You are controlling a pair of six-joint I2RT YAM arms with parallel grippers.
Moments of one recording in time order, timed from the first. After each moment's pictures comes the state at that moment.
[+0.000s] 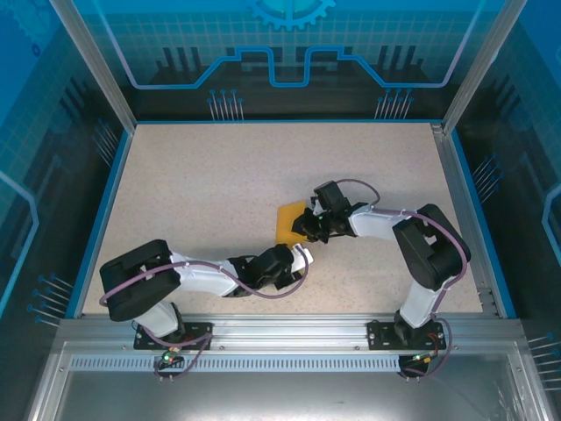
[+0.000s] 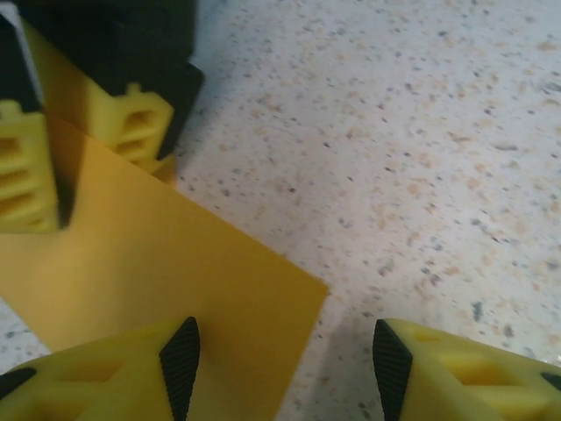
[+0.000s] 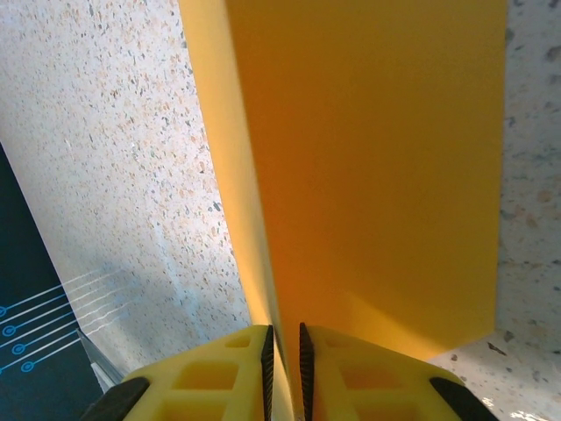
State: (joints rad) left arm -1.05 1.58 0.59 0.24 -0.25 0.16; right arm 0.55 1.76 0.91 -0.11 -0.48 0.99
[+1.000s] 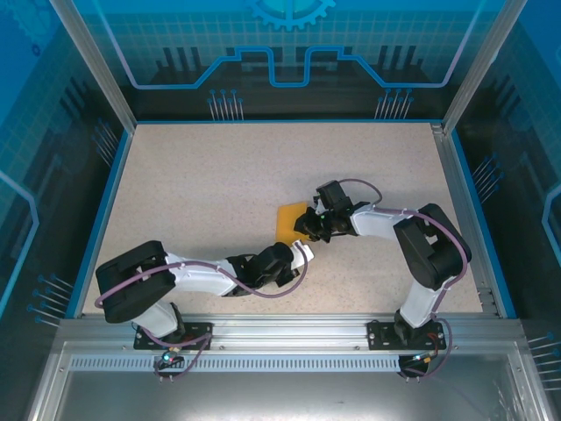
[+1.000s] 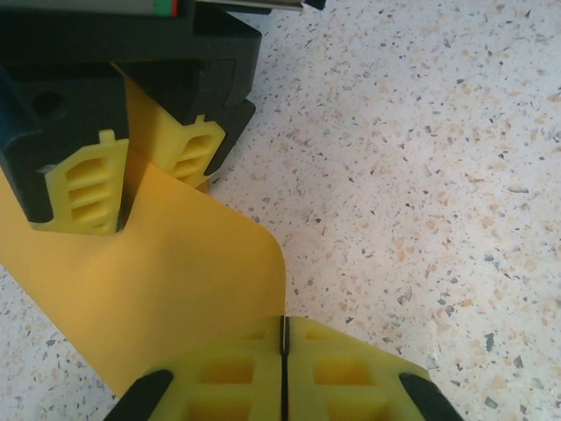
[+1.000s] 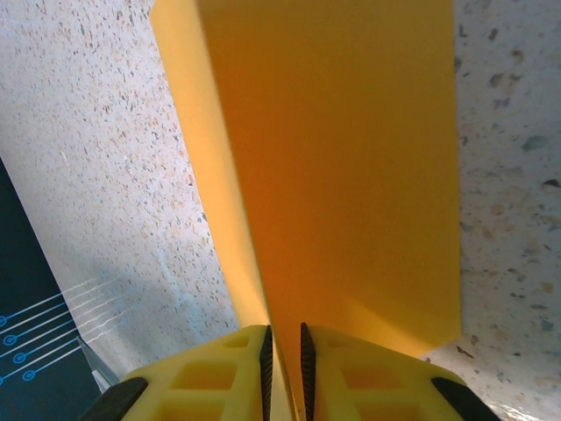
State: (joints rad) left arm -1.05 1.55 0.59 0.23 -0.26 0.14; right arm 0.53 1.76 0.90 -0.12 -0.47 0.99
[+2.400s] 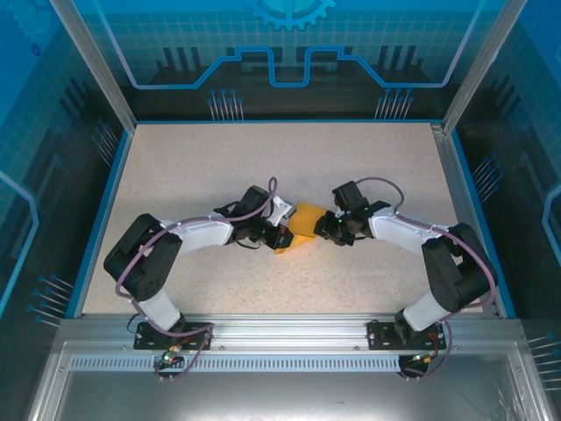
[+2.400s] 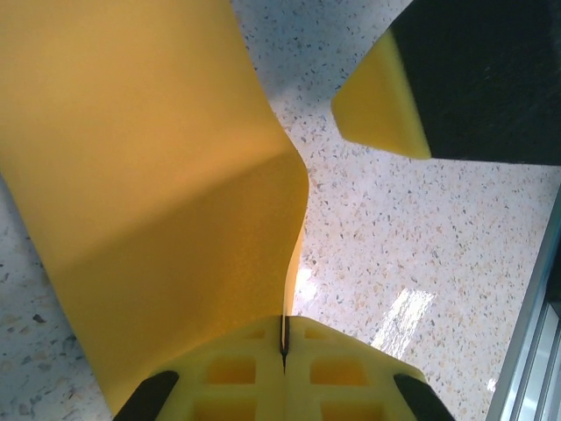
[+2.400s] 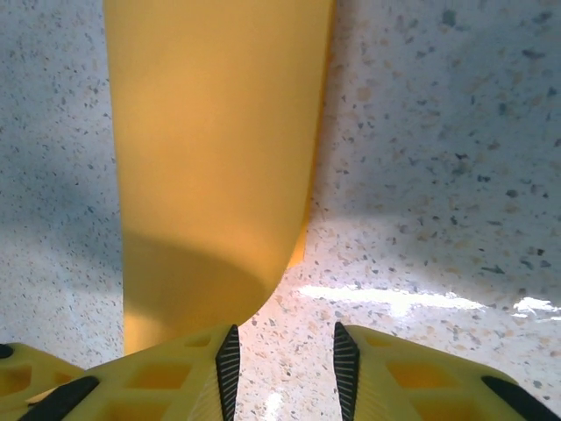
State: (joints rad) left arm -0.59 1.69 0.89 -0.12 0.56 -0.21; right arm 0.47 1.56 0.86 -0.42 -0.27 0.84
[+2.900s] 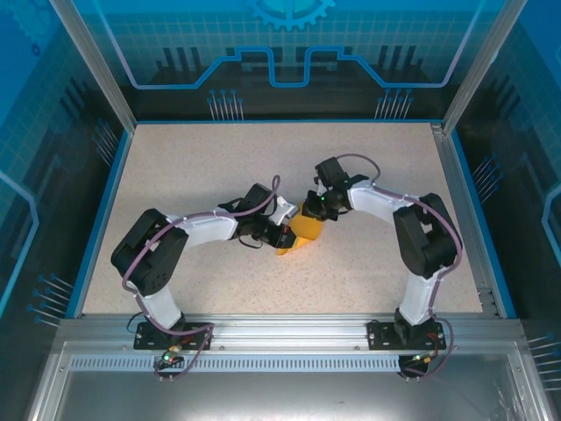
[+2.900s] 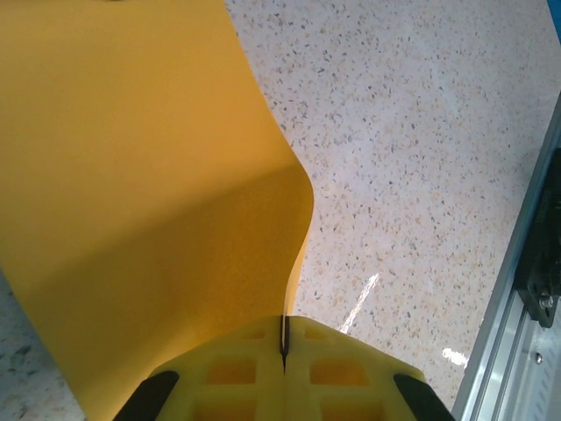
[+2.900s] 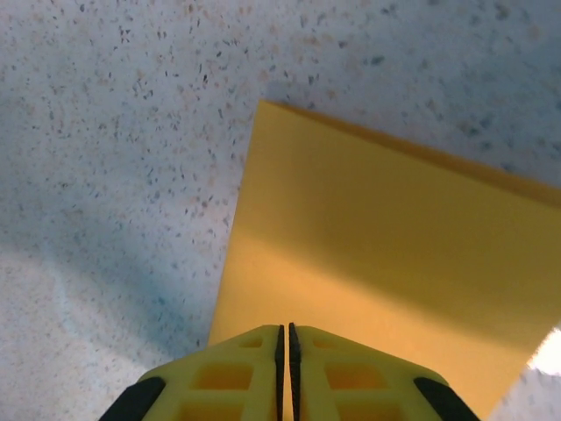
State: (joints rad) left arm -0.59 1.74 0.95 -0.19 0.63 -0.22; right arm 0.47 1.88 1.24 -0.50 -0.32 0.66
